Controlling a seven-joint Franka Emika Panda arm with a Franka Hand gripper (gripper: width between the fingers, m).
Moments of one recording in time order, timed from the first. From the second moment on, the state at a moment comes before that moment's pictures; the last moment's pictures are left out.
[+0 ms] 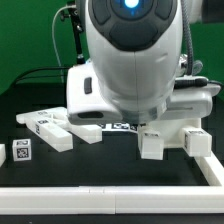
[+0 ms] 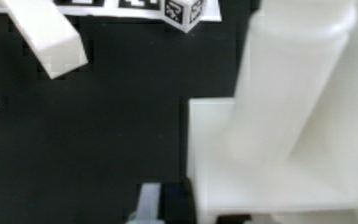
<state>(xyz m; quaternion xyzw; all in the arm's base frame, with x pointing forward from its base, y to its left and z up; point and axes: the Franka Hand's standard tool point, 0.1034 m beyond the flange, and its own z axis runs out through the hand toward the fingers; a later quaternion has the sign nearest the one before) 0.577 0.023 0.085 -0.91 0.02 0.41 0.06</state>
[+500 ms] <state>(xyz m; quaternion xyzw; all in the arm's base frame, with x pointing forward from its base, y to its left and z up) 0.579 0.030 0.061 -0.91 0.01 0.41 0.06</state>
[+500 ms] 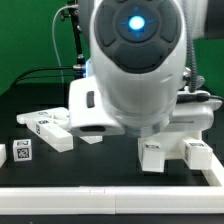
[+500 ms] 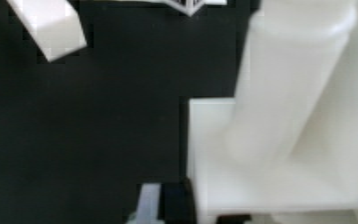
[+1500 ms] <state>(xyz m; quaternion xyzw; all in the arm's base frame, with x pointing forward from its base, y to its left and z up) 0.580 0.032 0.034 -0.92 0.02 0.39 0.05</state>
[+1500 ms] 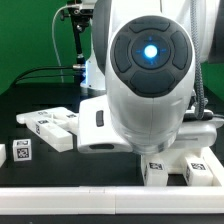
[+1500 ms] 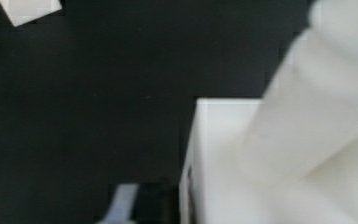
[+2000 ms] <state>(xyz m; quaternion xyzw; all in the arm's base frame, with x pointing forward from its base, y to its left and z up) 0.626 0.021 0.074 -0.97 0.02 0.25 0.06</state>
